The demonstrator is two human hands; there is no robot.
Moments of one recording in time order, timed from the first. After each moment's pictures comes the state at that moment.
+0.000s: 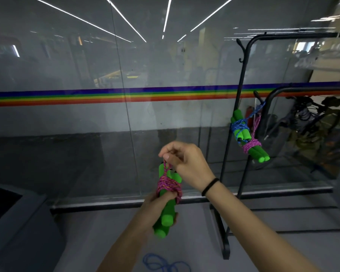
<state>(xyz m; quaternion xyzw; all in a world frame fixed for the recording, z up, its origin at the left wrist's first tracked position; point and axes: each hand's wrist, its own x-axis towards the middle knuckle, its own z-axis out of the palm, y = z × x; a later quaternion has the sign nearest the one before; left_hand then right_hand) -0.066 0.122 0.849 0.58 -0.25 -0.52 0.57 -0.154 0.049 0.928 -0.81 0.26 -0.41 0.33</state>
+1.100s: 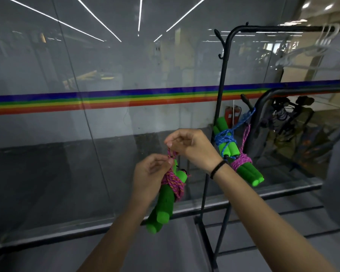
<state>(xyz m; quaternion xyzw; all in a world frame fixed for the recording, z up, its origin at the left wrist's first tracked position) -0.065 -0.120 0.858 0.49 -0.47 -0.32 0.66 -0.187 -0.175 0.922 -0.78 0.29 -0.41 0.38</state>
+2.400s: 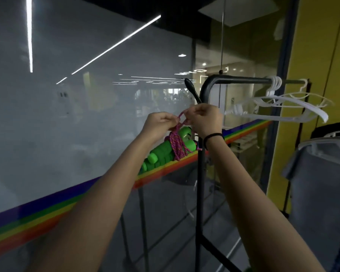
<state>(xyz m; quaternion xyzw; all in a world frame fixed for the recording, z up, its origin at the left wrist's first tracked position) -0.083 -0.689 1.070 0.31 -0.71 -0.38 0.50 -0.205 -0.640 1.075 -0.50 0.53 -0.68 0.08</state>
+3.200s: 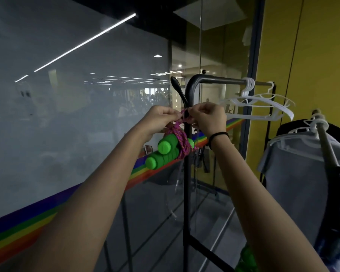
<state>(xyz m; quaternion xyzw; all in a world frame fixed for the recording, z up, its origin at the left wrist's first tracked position) -0.109 -0.698 1.086 0.27 -0.79 -0.39 0.38 -0.229 -0.617 1.076 -0.45 0.53 -0.71 0.08</state>
